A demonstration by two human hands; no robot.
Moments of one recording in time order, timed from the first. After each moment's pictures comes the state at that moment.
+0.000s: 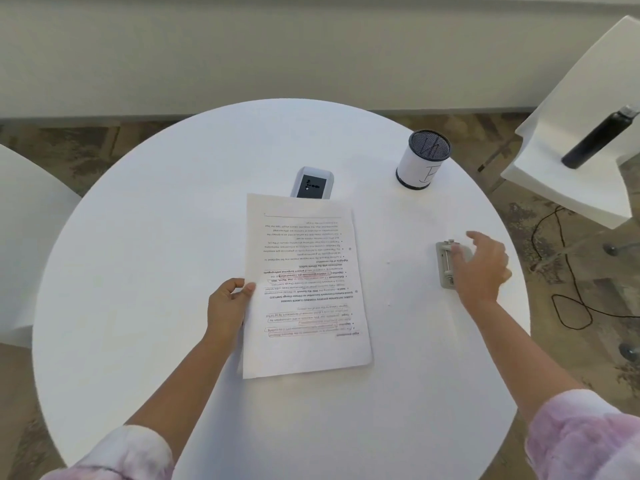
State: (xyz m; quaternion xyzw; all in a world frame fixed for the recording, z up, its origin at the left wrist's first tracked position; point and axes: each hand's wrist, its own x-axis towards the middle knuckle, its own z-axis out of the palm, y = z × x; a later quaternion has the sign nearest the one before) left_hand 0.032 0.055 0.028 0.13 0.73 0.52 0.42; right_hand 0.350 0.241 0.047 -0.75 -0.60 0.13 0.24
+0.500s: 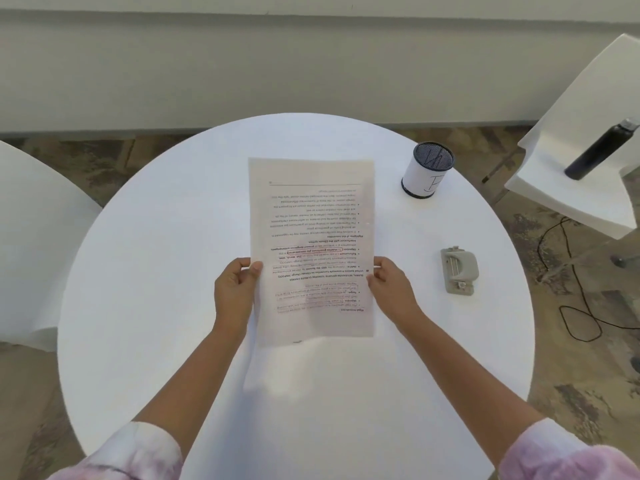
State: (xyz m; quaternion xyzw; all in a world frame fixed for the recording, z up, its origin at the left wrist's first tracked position) left_hand 0.024 0.059 0.060 0.21 0.70 0.59 0.34; right_hand 0.239 0.165 0.065 -0.58 -0.64 0.47 0.18
